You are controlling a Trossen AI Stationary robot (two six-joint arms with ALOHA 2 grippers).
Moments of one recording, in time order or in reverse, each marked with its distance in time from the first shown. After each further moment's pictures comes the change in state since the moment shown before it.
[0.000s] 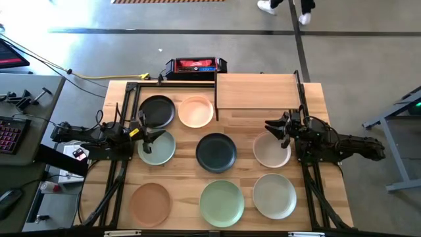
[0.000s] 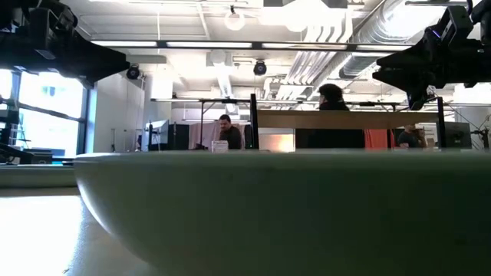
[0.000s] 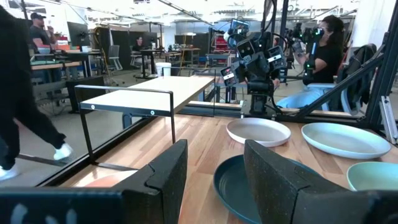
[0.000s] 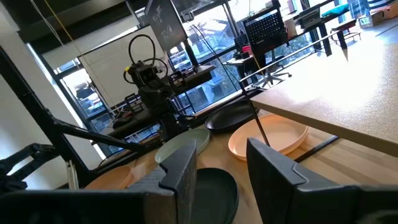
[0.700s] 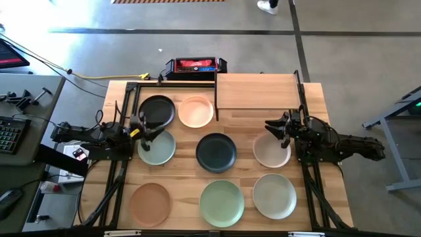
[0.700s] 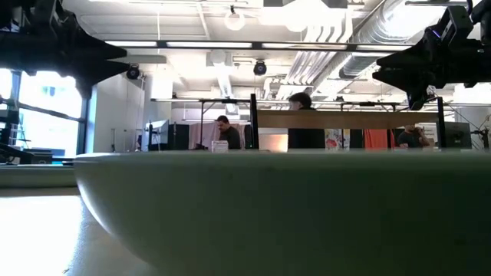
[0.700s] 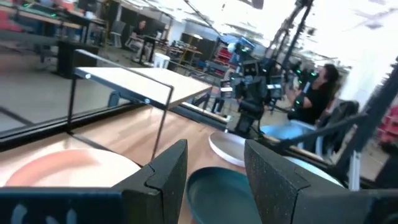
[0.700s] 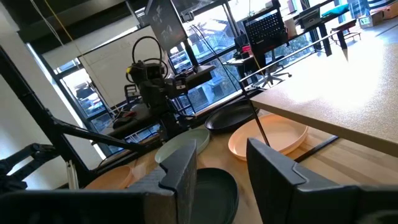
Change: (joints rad) left arm 0.000 0.000 0.000 0.017 -0.043 -0.317; right arm 0.000 0.000 0.000 0.000 0.000 0.000
